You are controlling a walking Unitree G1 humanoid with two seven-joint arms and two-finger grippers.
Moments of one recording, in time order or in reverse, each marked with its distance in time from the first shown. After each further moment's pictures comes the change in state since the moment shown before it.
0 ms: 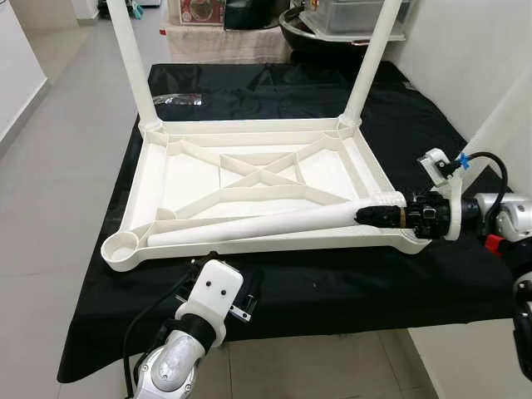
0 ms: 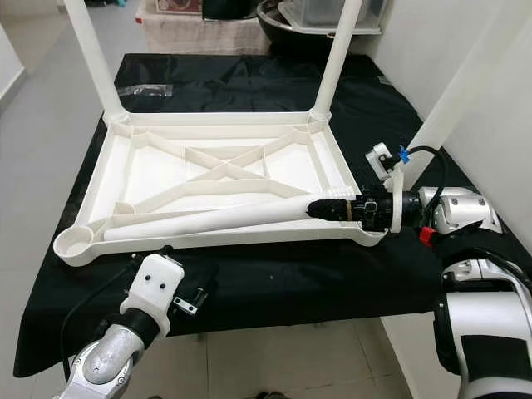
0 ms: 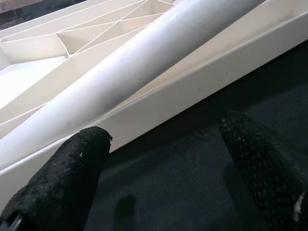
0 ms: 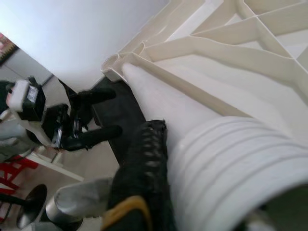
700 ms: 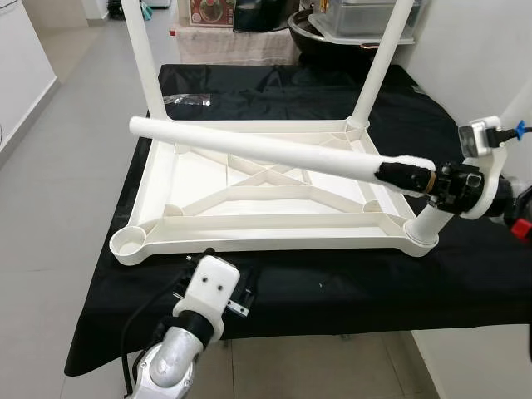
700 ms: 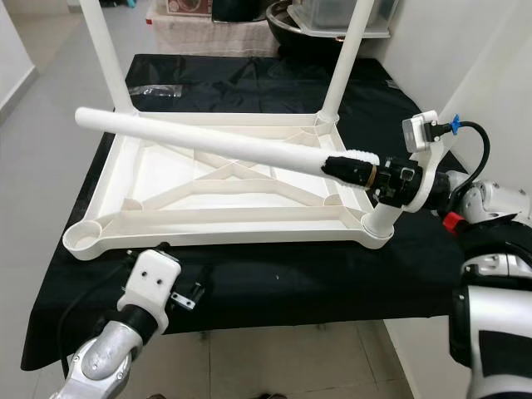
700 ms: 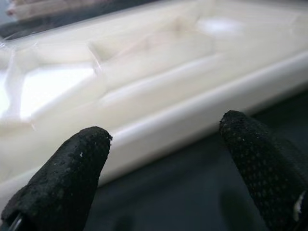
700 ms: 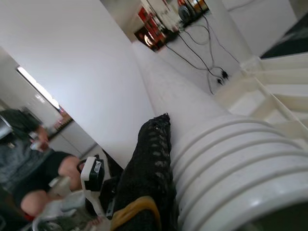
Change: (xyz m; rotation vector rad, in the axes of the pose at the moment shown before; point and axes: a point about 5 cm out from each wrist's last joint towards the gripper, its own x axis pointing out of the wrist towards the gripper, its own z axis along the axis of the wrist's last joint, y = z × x) left arm 0.010 0.014 0.015 -0.081 -0.074 0.099; right arm -0.009 0.015 0.034 0.082 -0.375 0.149
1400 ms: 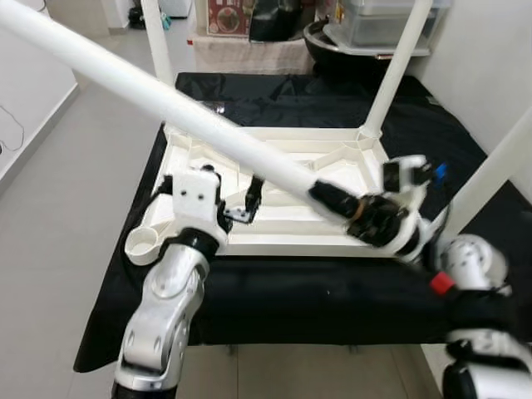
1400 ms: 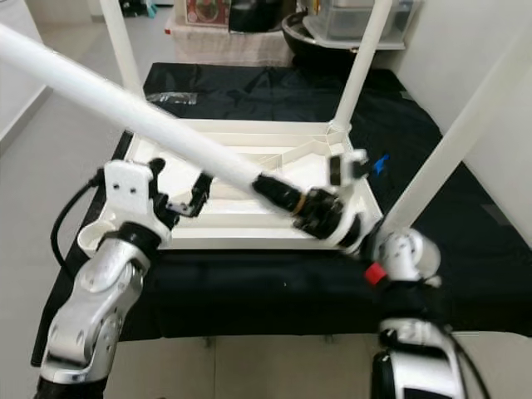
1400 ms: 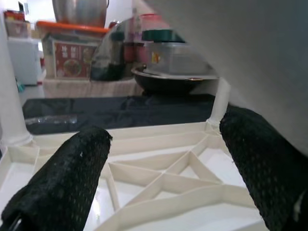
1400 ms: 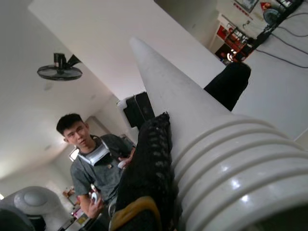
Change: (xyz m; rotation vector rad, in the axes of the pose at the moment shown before) left arm 0.051 0.015 0.074 -0.238 -0.295 -0.043; right arm 0.076 0.023 -0.094 0.313 -0.148 0.278
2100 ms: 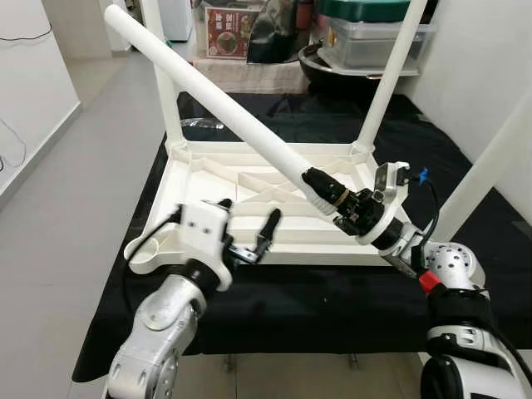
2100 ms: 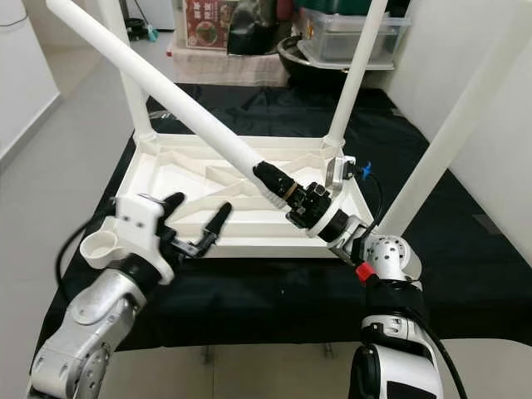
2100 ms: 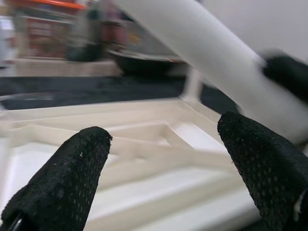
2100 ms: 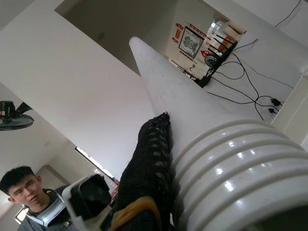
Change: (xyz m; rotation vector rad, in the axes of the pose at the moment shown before) left arm -0.025 0.007 -0.010 -0.068 0.062 -0.025; right arm 0.001 -0.021 0.020 0.004 -0.198 -0.215
